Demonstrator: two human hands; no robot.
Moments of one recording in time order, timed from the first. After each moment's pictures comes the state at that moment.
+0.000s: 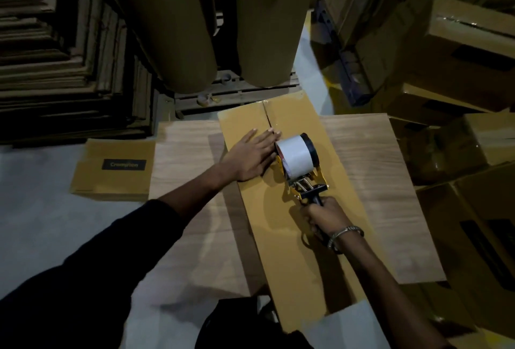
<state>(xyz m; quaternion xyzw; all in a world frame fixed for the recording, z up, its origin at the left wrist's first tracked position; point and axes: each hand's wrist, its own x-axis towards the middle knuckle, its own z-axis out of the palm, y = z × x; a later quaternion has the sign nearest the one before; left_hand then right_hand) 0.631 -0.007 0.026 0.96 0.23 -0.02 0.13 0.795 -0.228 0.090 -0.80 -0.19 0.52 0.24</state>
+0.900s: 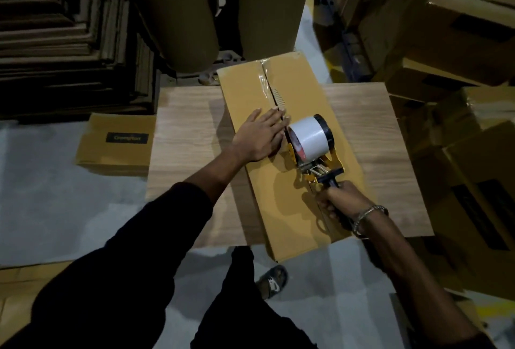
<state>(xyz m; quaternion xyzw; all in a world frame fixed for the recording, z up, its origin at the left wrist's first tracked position) 0.635 -0.106 0.021 0.95 0.29 0.02 0.08 0.801 -0.330 0.108 -0.80 -0.21 0.53 0.19</state>
